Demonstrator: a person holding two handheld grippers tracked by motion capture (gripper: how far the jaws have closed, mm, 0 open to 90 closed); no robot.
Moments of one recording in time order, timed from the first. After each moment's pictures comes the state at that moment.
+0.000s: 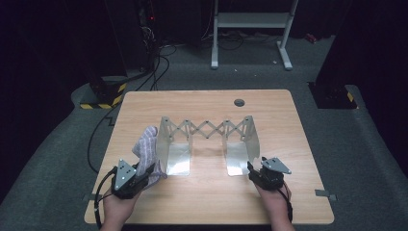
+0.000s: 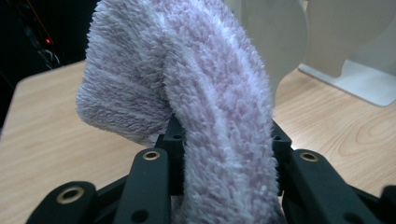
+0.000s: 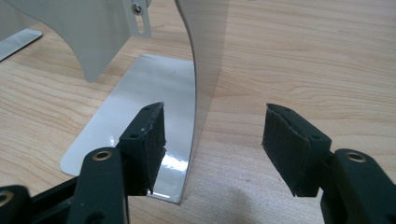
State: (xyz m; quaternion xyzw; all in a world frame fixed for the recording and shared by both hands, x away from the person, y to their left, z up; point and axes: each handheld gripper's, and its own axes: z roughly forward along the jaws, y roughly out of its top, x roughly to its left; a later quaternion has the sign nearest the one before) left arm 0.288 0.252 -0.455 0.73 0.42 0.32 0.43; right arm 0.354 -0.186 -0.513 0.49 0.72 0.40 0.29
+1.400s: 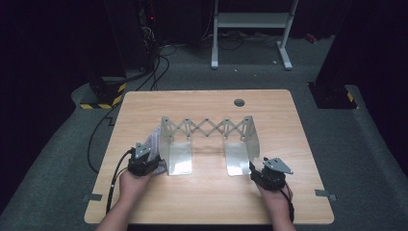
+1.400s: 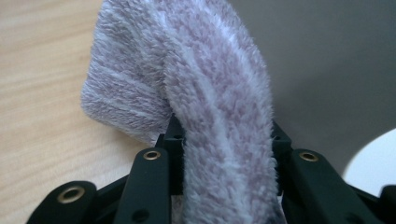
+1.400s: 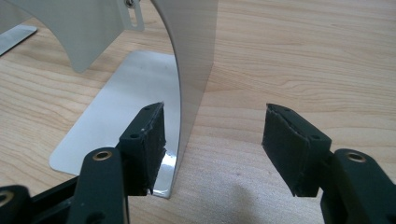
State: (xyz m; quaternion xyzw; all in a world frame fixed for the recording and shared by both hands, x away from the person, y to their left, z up) left arm 0.380 0.253 -0.504 0.75 0.48 0.25 0.38; right arm 0.354 -0.191 -0.515 0.50 0.71 0.39 0.29
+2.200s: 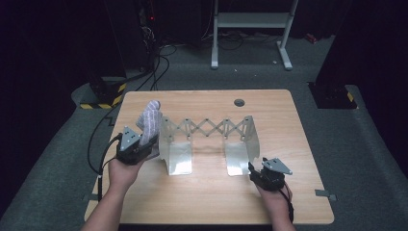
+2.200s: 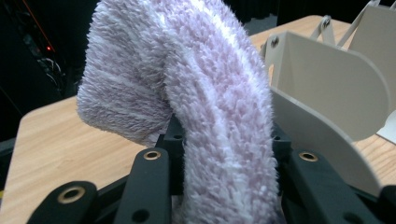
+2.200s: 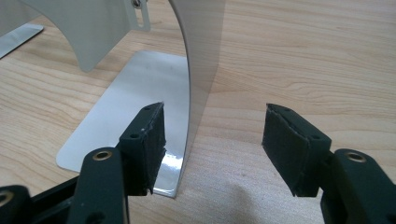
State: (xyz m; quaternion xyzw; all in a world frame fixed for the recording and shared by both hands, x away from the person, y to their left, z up) left arm 0.369 0.253 -0.420 0.73 0.42 0.32 0.43; right arm 0.353 -0.189 -0.514 0.49 0.72 0.40 0.29
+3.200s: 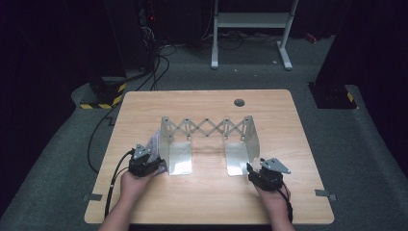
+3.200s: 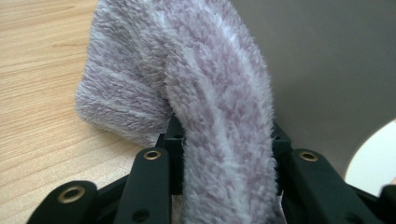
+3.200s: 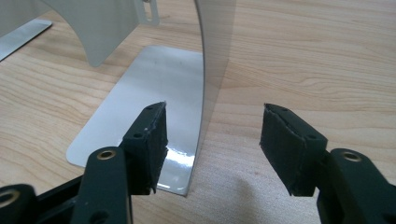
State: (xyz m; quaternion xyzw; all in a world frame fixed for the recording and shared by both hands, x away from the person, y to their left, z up) left arm 0.385 0.258 -0.523 0.75 0.48 0.22 0.40; right arm 0.354 -0.186 -0.517 0.49 0.73 0.40 0.27
